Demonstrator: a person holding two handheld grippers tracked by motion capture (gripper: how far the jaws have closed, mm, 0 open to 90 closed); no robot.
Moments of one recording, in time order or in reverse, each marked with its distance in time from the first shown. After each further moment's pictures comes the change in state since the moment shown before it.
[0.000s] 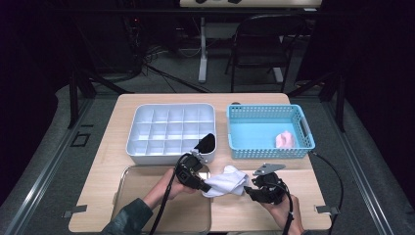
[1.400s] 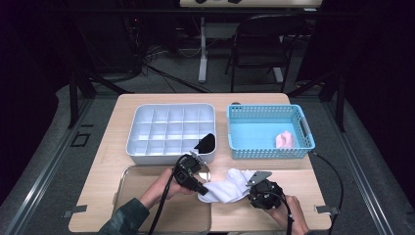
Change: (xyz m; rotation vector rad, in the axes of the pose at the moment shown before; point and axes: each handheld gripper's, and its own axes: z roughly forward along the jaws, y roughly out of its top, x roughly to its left) left arm 0.004 -0.002 0.000 0.062 -0.025 0.005; right arm 0.013 -0.005 0.008 0.169 -0.068 -0.264
